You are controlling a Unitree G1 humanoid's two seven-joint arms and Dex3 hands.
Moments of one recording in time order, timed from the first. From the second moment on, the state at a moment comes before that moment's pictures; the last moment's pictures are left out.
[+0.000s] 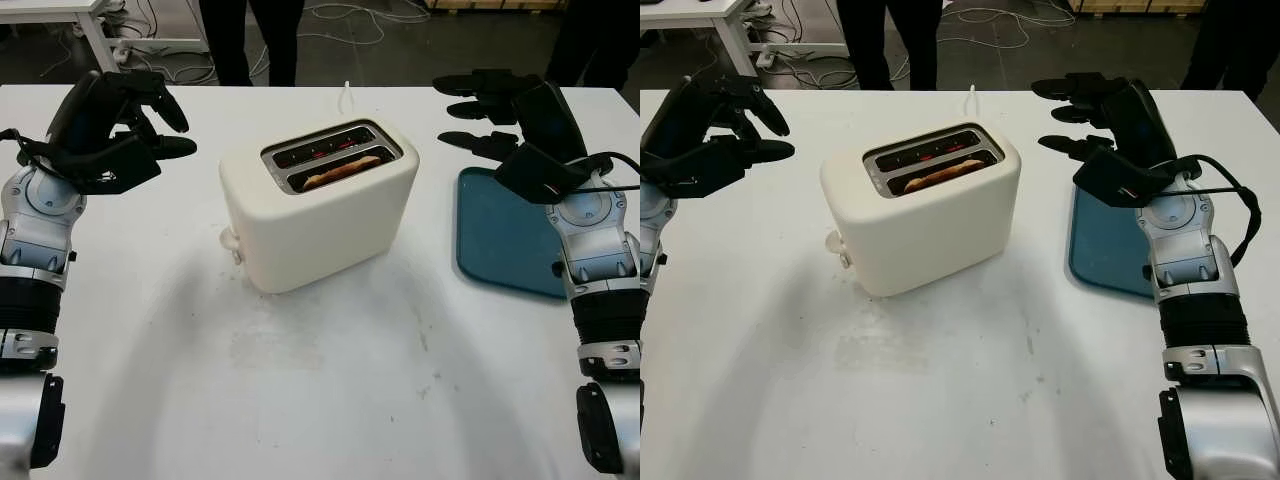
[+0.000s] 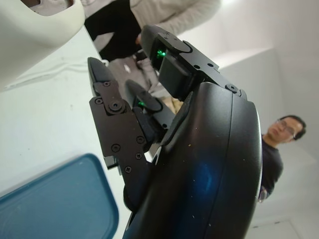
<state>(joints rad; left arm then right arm) -0.67 0.64 0.04 0.47 0.27 -0.31 -0.17 -0.66 -0.53 -0.02 0.40 -0.24 -0.25 0.15</state>
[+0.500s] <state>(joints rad) -0.67 0.64 0.04 0.46 0.27 -0.30 -0.17 -0.66 -0.52 -0.02 0.40 -0.22 -0.24 0.16</state>
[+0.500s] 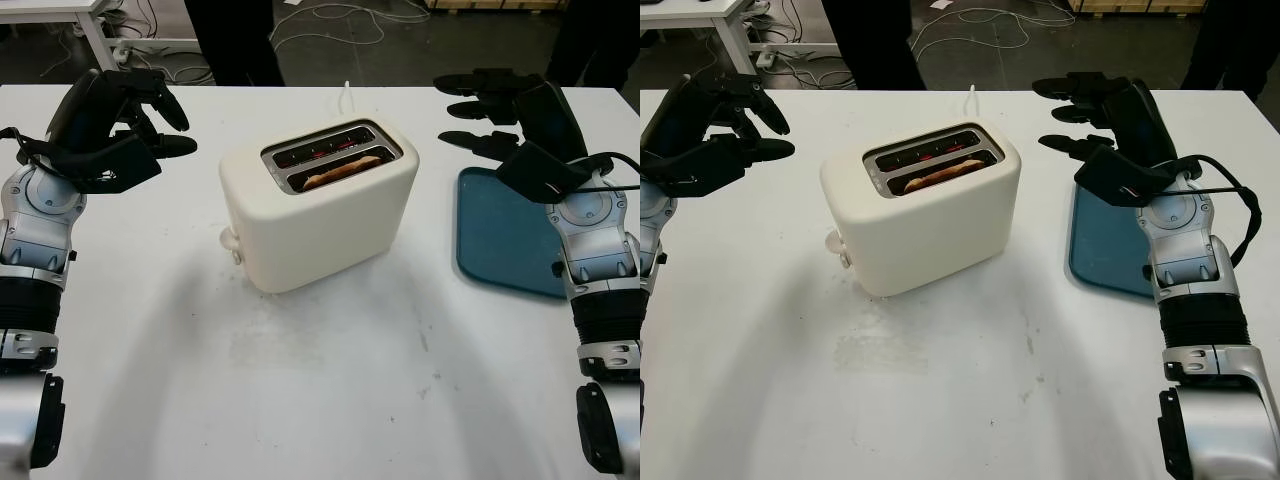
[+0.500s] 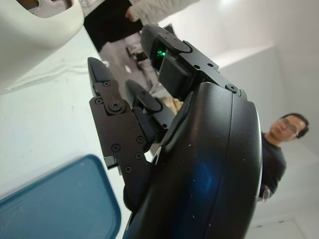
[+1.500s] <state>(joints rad) -0.67 0.64 0.04 0.47 0.27 -0.31 -0.17 -0.66 -0.52 -0.02 0.40 -0.22 -0.24 0.16</state>
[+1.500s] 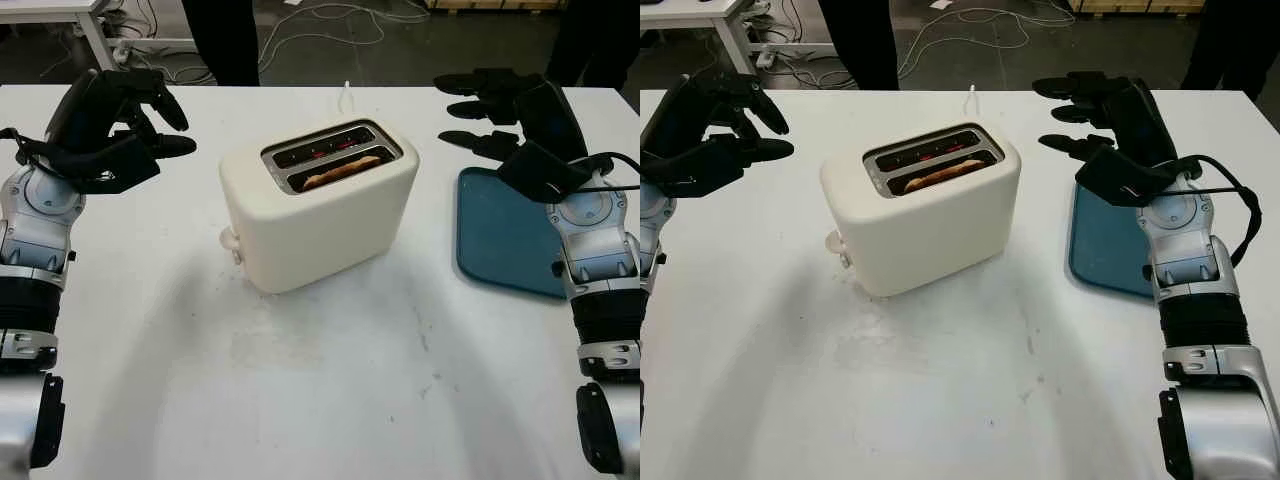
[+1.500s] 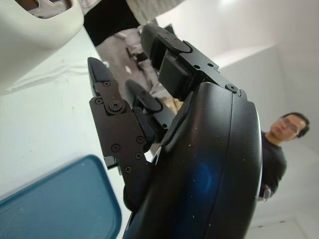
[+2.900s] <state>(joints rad) -0.67 0.64 0.04 0.47 0.26 -0.31 -0.16 -0.66 -0.52 -0.02 0.40 -0.21 -0.22 0.18</state>
